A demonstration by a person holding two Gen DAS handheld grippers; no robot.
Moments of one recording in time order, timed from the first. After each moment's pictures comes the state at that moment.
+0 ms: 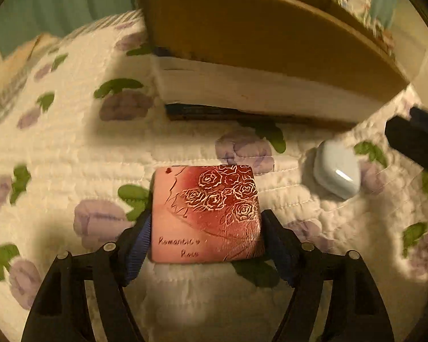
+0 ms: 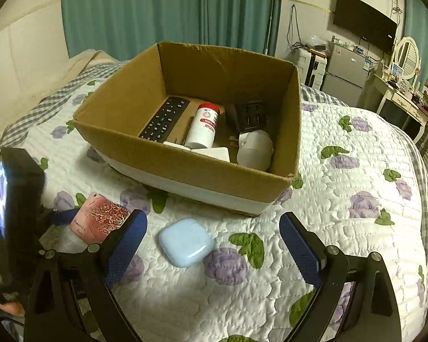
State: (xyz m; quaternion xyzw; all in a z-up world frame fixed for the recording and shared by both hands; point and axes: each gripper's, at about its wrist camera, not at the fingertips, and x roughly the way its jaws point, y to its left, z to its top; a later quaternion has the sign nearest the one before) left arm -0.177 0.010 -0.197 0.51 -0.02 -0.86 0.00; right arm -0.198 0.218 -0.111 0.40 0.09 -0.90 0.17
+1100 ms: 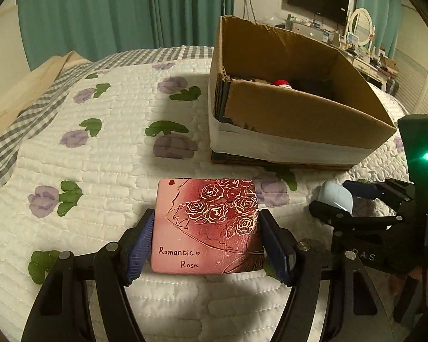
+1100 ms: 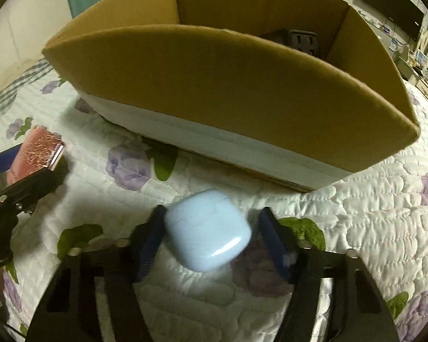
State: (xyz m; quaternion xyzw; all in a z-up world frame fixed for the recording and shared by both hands) left arm -0.151 -0.022 -0.150 0.43 0.01 -0.90 0.03; right arm -0.223 0.188 -0.179 0.47 0.11 -0.85 0.21
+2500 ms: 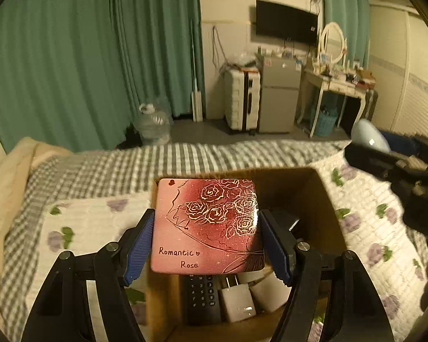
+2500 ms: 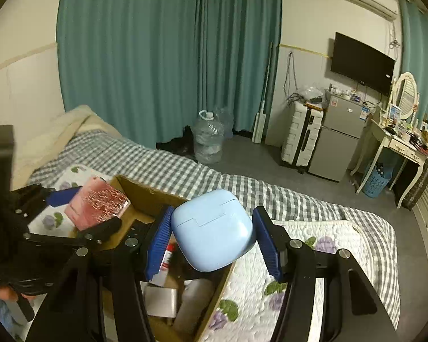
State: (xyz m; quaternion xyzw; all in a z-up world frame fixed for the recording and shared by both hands) left arm -0.303 0.037 -0.037 0.35 -0.04 -0.93 -0.02; right arm -0.322 0.241 0.025 0.29 0.09 -0.93 0.20
